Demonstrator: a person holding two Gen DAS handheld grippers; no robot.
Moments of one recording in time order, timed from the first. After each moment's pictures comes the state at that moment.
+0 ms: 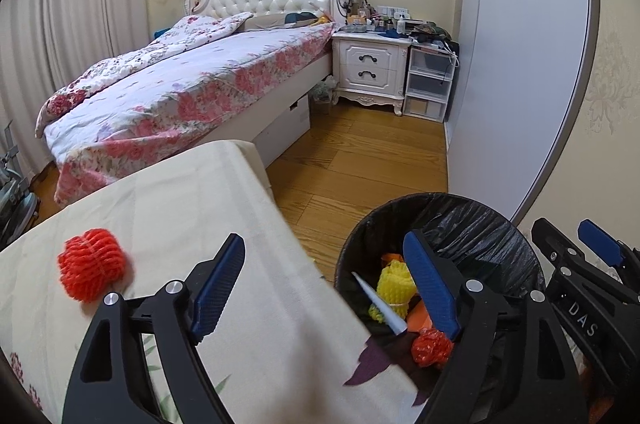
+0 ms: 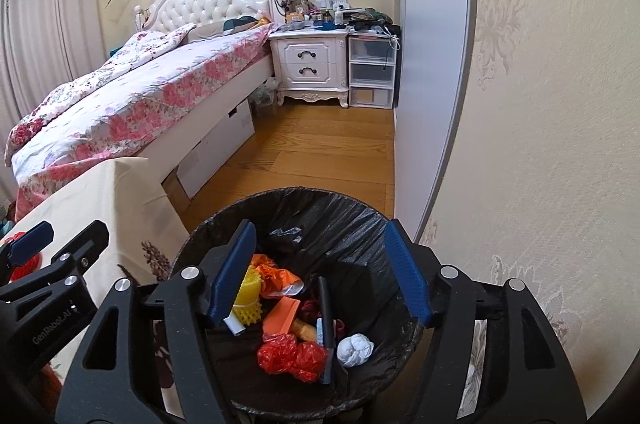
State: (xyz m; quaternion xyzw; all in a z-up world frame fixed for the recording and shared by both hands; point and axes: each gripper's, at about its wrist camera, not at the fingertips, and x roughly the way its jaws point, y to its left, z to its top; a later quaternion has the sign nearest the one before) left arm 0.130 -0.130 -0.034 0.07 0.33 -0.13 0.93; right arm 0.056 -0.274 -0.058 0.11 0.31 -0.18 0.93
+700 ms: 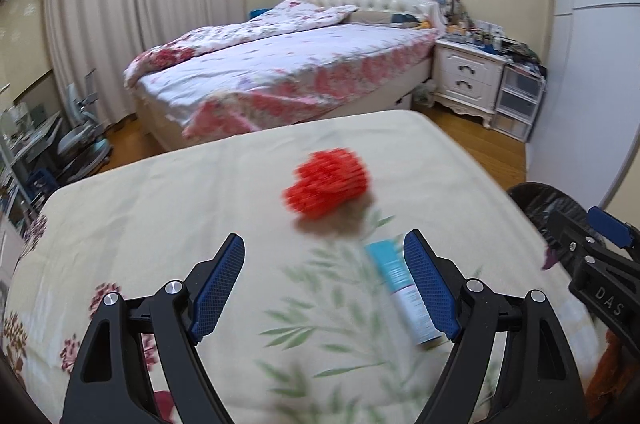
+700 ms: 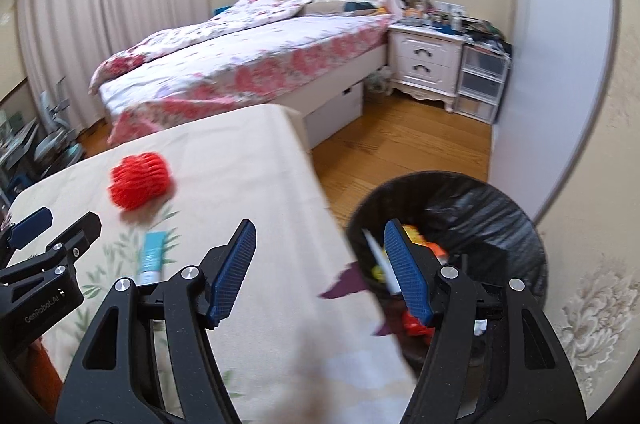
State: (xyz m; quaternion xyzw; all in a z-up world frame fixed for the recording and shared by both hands) left arm 0.070 0.048 -0.027 0.03 0.34 0.03 0.94; right arm 0.051 -0.117 -0.042 0.04 0.33 0.02 0.94
